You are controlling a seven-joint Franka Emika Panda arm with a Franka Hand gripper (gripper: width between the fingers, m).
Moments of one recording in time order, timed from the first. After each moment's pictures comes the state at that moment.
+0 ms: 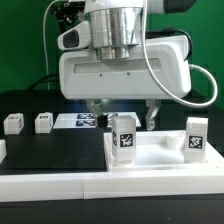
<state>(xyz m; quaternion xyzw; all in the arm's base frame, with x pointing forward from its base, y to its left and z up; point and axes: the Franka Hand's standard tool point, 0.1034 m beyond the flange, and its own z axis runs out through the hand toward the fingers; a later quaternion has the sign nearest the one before) 0.607 0.008 0.083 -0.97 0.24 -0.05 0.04</state>
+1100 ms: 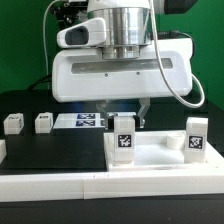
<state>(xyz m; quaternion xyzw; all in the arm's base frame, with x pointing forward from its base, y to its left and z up) 0.607 0.007 0.082 -1.00 0.03 -0.05 0.02</state>
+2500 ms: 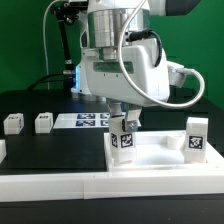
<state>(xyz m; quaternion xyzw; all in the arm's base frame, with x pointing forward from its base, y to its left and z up) 0.607 0.008 0.081 -0.80 0.60 -0.04 0.05</state>
